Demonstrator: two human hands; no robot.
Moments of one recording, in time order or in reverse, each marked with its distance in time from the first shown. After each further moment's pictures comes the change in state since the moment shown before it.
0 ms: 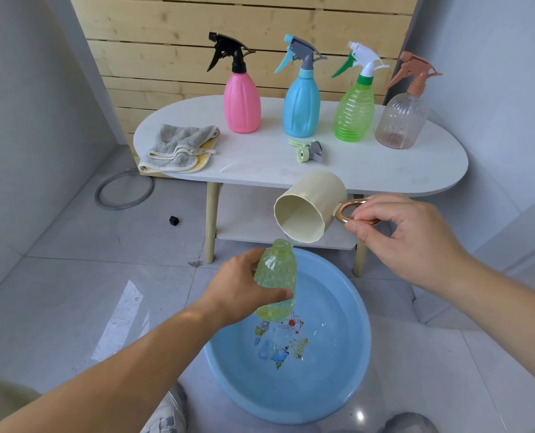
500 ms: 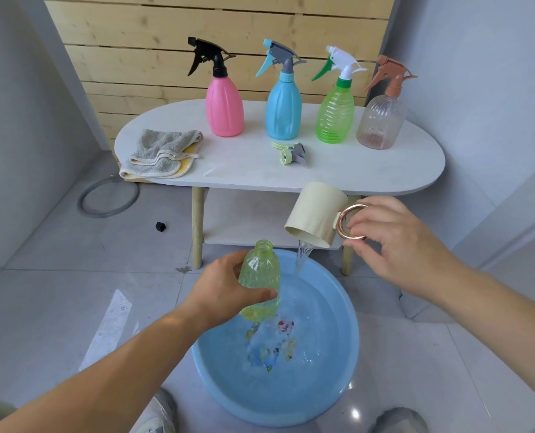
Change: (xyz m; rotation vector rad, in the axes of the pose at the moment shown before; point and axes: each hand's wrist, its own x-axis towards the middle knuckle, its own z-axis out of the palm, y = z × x) left_hand 0.003 0.000 -0.001 0.007 0.013 -0.010; right_hand -0.012 0.045 -0.002 -0.377 -0.045 -0.288
